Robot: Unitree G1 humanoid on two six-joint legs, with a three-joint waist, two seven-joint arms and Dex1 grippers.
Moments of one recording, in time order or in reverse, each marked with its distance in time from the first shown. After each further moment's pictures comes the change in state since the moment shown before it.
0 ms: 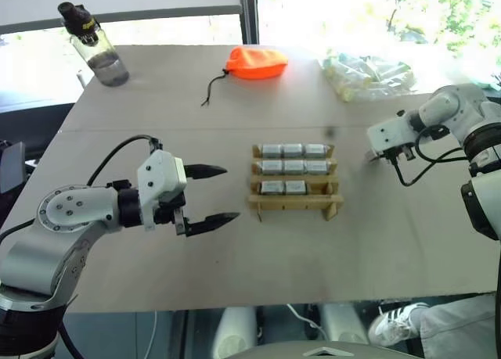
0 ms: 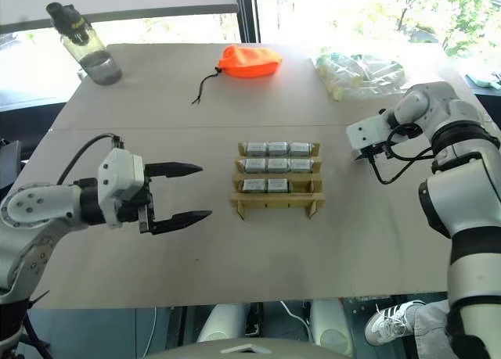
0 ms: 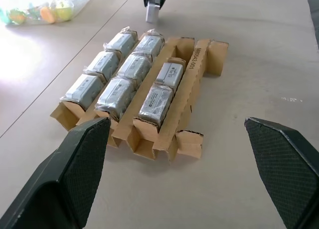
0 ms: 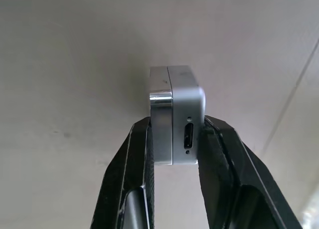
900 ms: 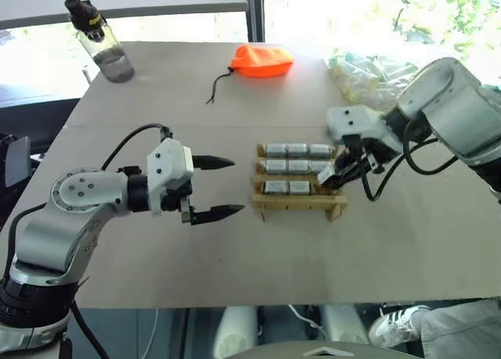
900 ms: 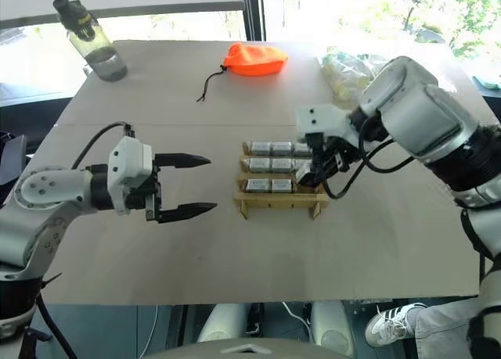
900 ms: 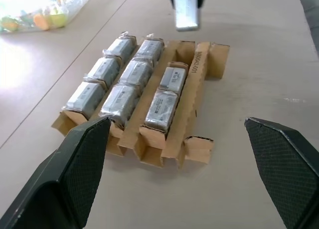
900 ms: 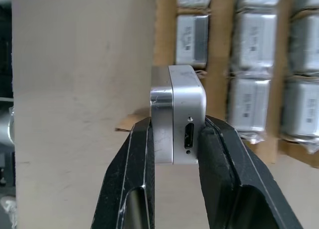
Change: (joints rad) left arm -0.148 -0.011 -0.099 0.107 0.031 -0.028 -0.060; right arm 0.144 -0.241 0.279 -1.526 0.669 1.544 0.248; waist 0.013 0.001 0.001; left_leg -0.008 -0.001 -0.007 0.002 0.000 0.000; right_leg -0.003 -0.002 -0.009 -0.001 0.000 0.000
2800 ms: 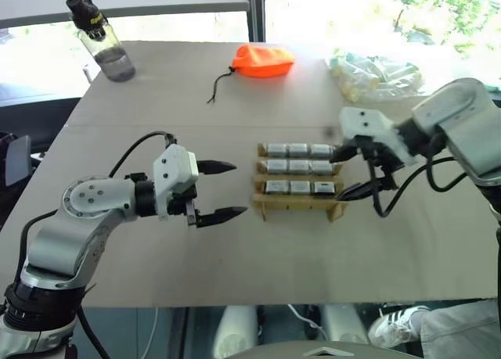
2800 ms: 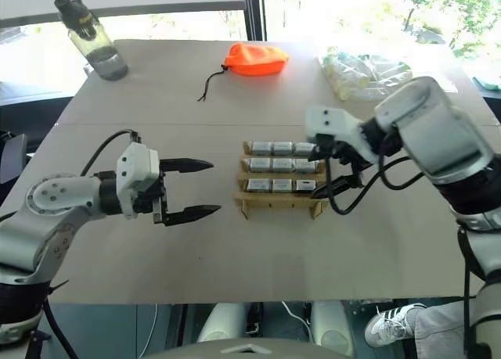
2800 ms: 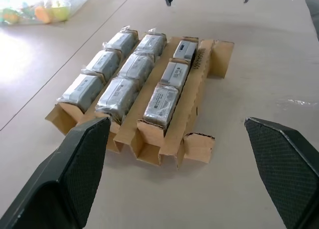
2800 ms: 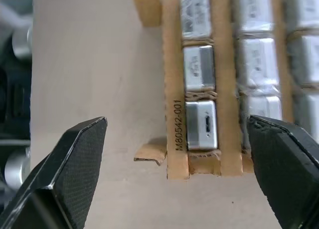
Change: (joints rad) left arm 0.057 -0.027 -0.012 0.000 0.009 -0.012 0.044; right arm 0.250 0.001 -0.385 -0.041 0.106 0.046 -0.055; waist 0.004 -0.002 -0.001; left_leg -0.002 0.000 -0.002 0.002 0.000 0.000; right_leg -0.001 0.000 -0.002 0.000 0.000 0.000
